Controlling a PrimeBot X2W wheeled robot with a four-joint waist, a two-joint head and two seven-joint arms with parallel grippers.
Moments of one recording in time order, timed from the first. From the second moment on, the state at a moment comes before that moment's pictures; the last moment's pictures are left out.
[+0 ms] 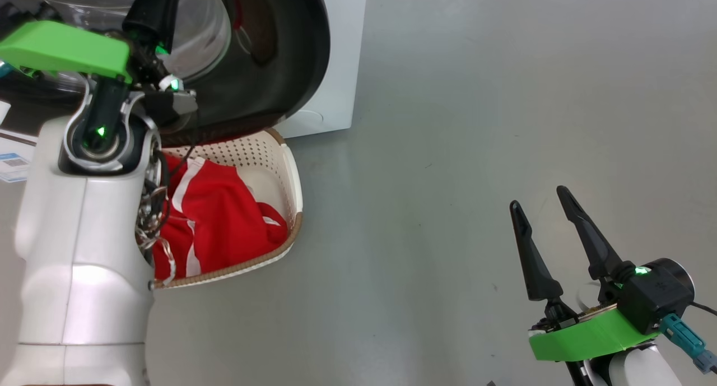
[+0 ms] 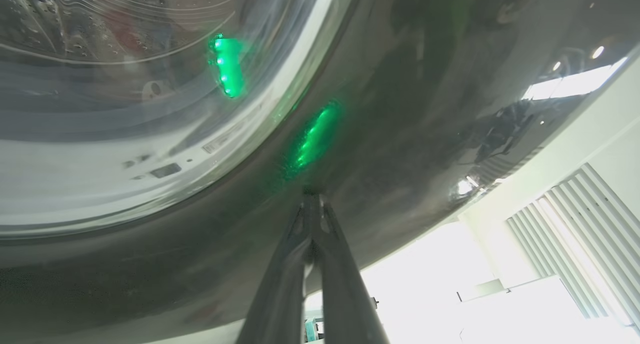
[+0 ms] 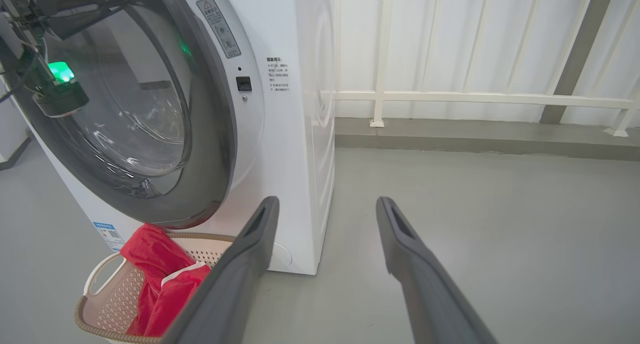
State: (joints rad) left arm -1.03 0.04 -0.03 0.66 -1.60 -0.12 0.22; right arm -0.07 -0.04 0.07 0.00 0.20 0.12 -0.26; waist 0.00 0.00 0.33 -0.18
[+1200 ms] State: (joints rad) left arm -0.49 0.15 -0.18 0.36 -1.27 -0.12 -0.13; right arm 0.01 -0.04 0.03 0.02 0.22 0.12 -0.26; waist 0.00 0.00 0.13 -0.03
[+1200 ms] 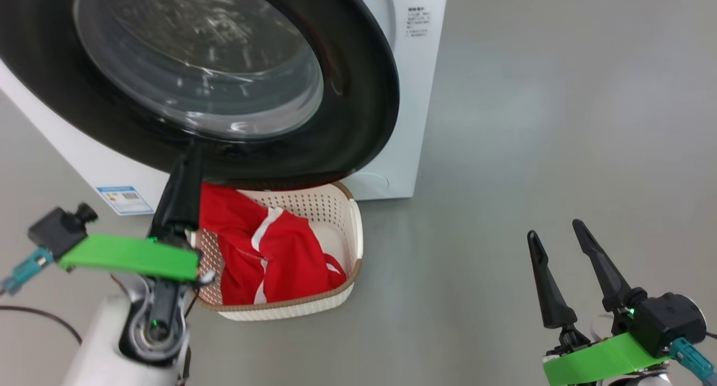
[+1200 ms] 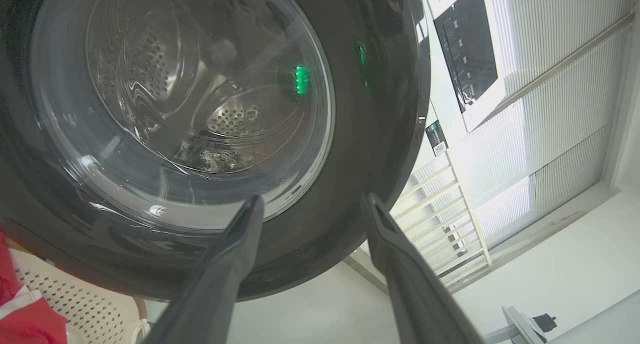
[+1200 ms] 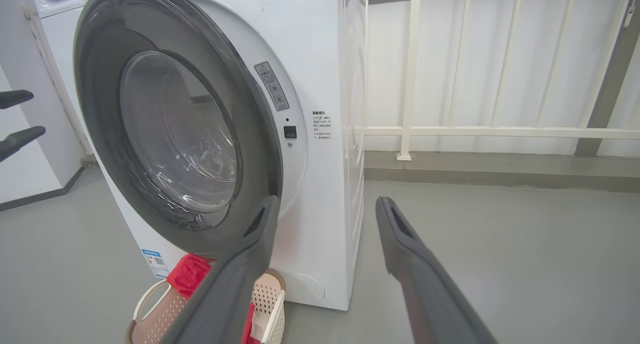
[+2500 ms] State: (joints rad) left arm -0.01 0.12 -0.09 0.05 -0.31 0.00 -0.25; right arm 0.13 -0.04 -0.05 -0.03 0.19 0.12 -0.26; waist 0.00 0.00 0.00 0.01
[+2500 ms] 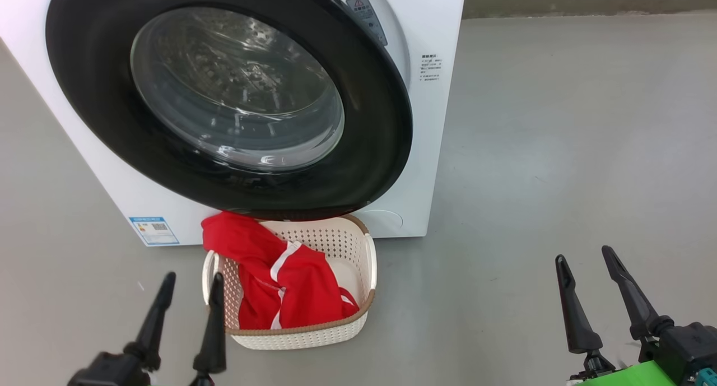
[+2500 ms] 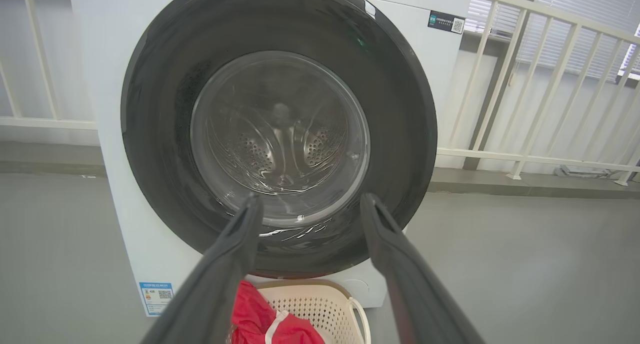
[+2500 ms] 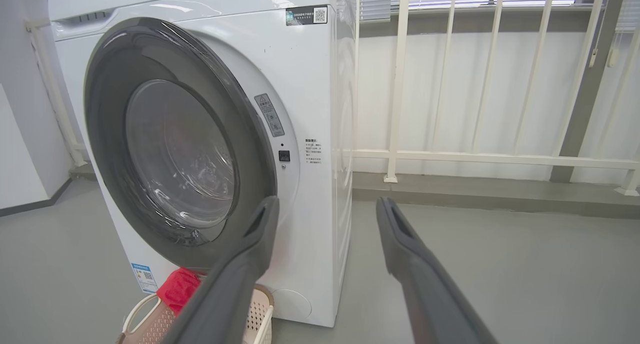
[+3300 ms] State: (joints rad) left arm 0.00 0.08 -0.06 0.06 -0.24 -0.05 -0.25; right arm 0.13 -0.04 -0.04 -0.03 0.18 0.12 -0.26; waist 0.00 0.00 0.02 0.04
